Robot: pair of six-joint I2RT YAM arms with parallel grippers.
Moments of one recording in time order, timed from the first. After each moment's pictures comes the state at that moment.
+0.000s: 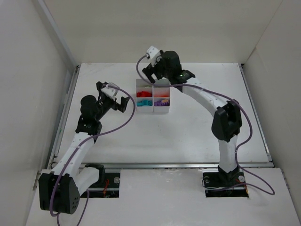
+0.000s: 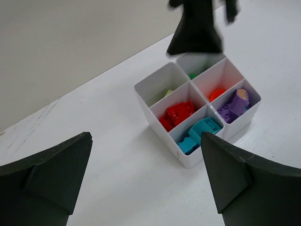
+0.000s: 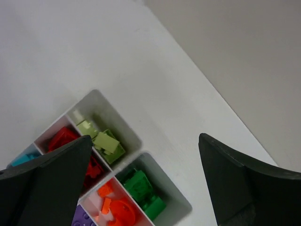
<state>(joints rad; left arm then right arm) -0.16 0.99 0.64 0.30 0.45 0.20 0.60 2.08 1.90 -0.19 -0.13 -0.43</state>
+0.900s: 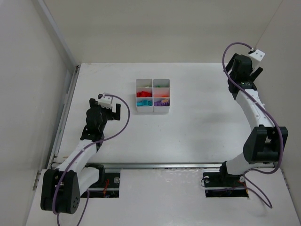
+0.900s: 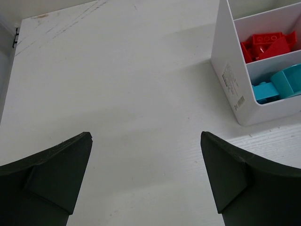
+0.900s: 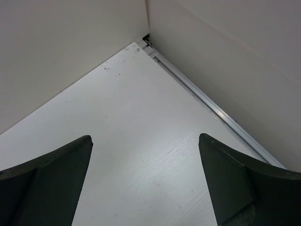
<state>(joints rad) -0.15 0.98 0.37 0.40 0.01 0.13 -0.02 1.52 1.32 -0.11 0.61 0.31</state>
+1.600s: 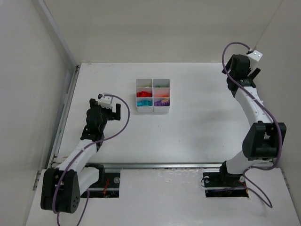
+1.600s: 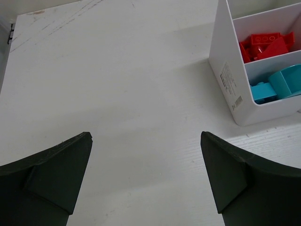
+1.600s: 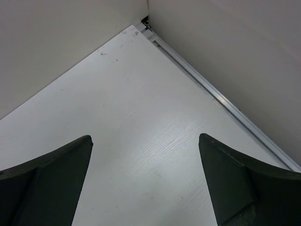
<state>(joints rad) -0.15 0.99 0.37 0.41 0.02 0.11 -0.02 1.57 1.36 -0.19 0.60 0.36</state>
